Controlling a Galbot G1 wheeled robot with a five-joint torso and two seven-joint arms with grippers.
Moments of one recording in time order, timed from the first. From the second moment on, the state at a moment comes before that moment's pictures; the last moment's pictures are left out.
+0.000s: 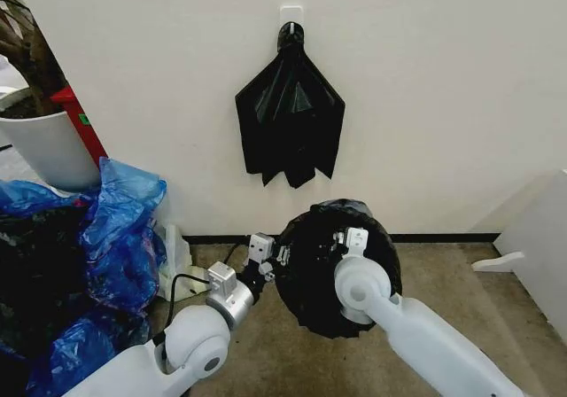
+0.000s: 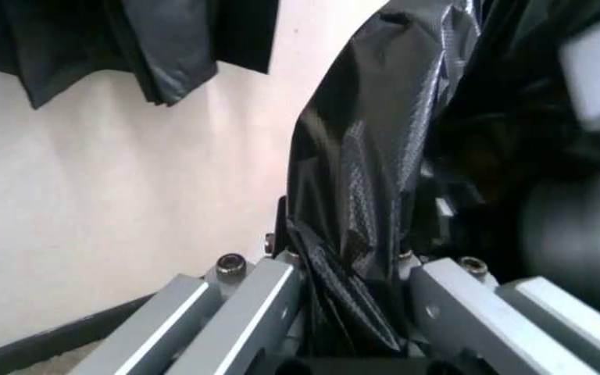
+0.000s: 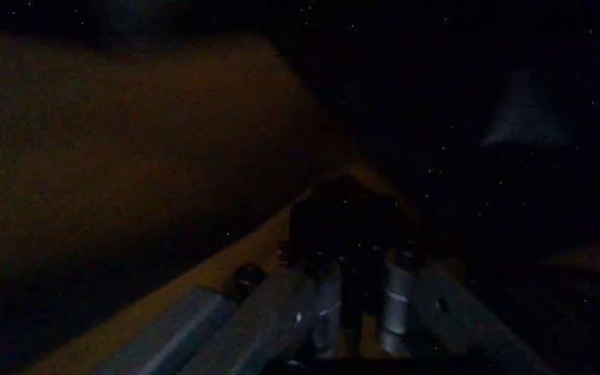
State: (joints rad) left arm 1.04 -0.85 0.17 -2.17 -0.73 0.12 -0.28; right arm -0.77 1.09 -0.20 1.88 1.25 -0.47 1.05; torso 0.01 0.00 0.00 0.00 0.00
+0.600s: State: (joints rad) left arm 1.00 -0.88 0.17 -2.12 -0.73 0.12 -0.32; right arm -0.79 1.04 -0.22 1.98 1.32 -0.47 1.09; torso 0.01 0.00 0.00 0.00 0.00
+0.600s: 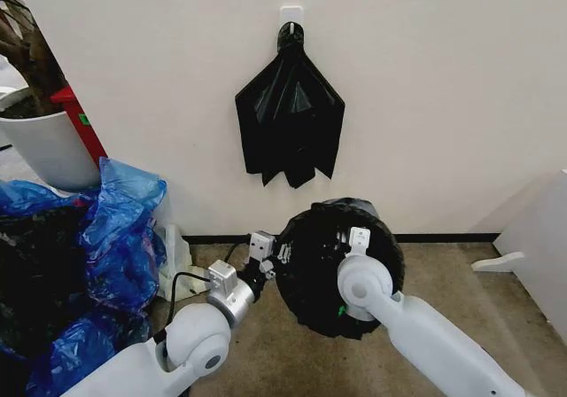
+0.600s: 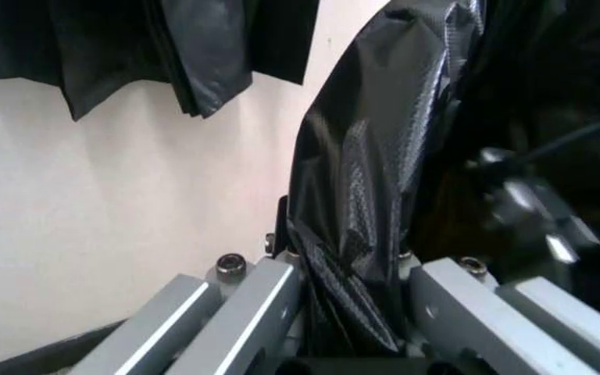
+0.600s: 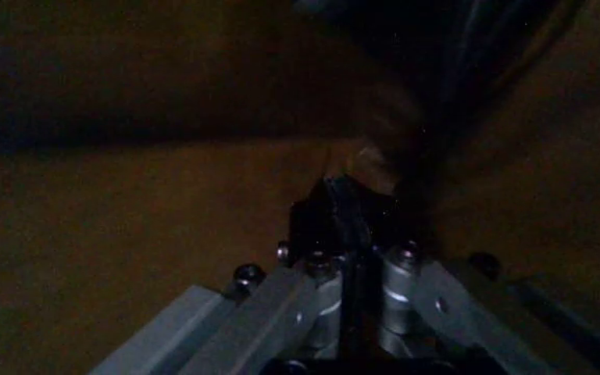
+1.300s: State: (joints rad) left arm 1.02 -0.87 0.15 -2.17 -0.74 0.13 -0.32; right arm -0.81 1.06 -0.26 1.92 1.30 -0.48 1.09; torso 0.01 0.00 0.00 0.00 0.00
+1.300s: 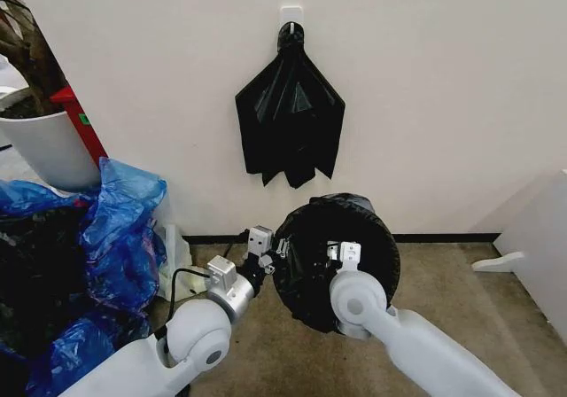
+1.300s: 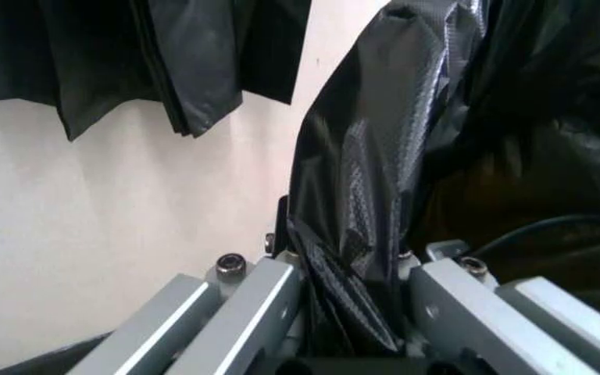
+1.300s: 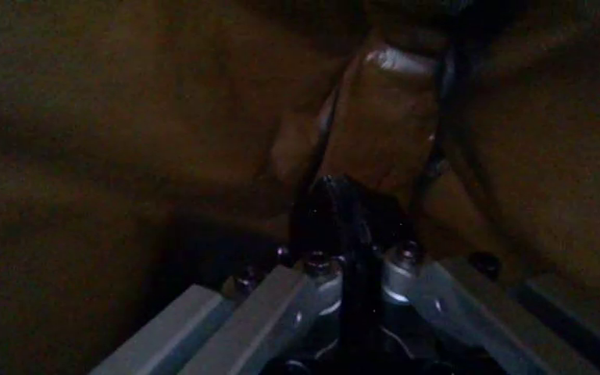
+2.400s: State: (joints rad) left arm 1.04 -0.86 0.16 -2.18 -0.72 0.15 -0.31; right arm -0.78 1.09 -0.22 1.91 1.28 -0.46 1.06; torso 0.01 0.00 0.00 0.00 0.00
